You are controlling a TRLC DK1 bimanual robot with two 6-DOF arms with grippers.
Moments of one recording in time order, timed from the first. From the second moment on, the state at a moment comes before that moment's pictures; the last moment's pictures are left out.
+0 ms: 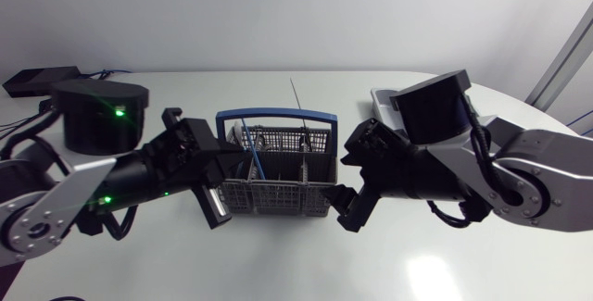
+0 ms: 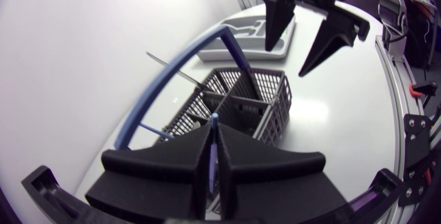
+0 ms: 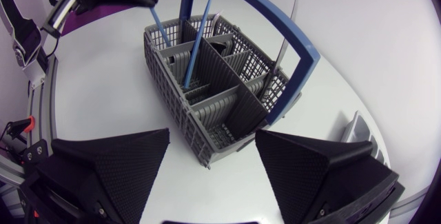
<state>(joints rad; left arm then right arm) -0.57 1.14 0.61 0.04 0.15 0.61 0.63 1.28 0.73 -0.20 -0.11 -0.32</state>
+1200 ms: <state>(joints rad) -0.41 1.20 1.07 -0.44 0.76 -0.01 0.72 1.23 1.01 -0.37 -0.36 -0.18</state>
